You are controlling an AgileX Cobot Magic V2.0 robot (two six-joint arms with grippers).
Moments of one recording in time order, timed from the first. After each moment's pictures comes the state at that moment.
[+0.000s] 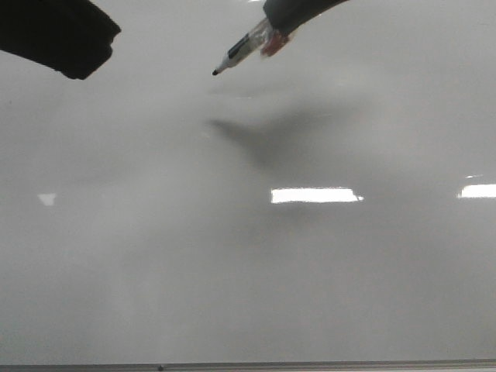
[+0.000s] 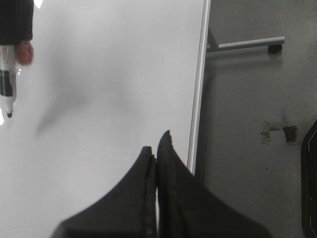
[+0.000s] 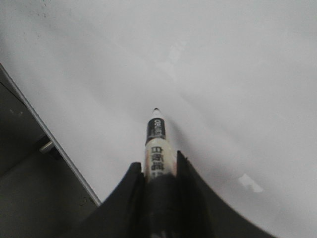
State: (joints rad) left arm -0.88 0.99 -0.83 -0.08 0.63 0.76; right arm 0.41 1.47 -1.20 0.69 0.58 -0.76
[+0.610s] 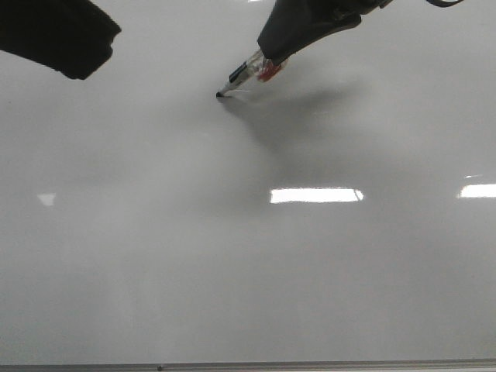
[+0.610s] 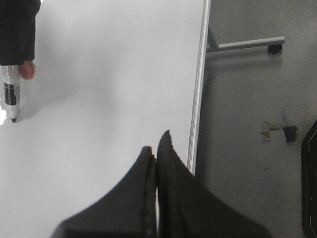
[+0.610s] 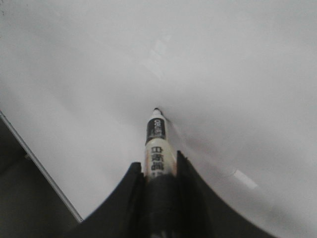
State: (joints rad) left arm -0.88 0.99 -0.83 -0.08 0.63 0.76; right arm 0.41 1.55 -1.22 0.70 0.50 -0.76
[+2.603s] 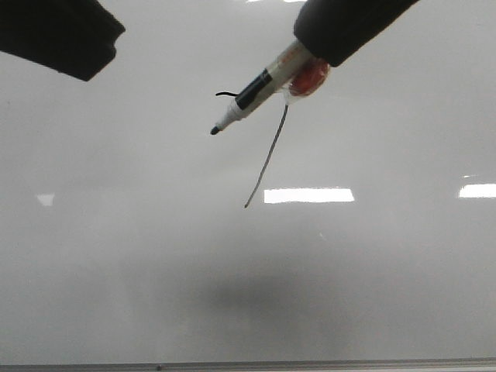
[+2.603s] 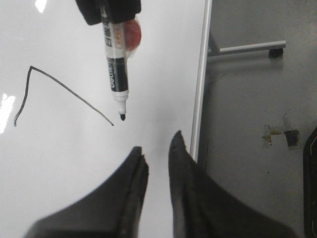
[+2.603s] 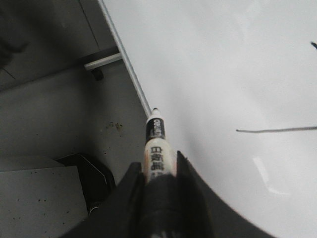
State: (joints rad) left arm -0.88 0.99 -0.83 -0.09 0.62 0.76; right arm 0.46 1.26 -1.09 0.63 0.89 -0.97
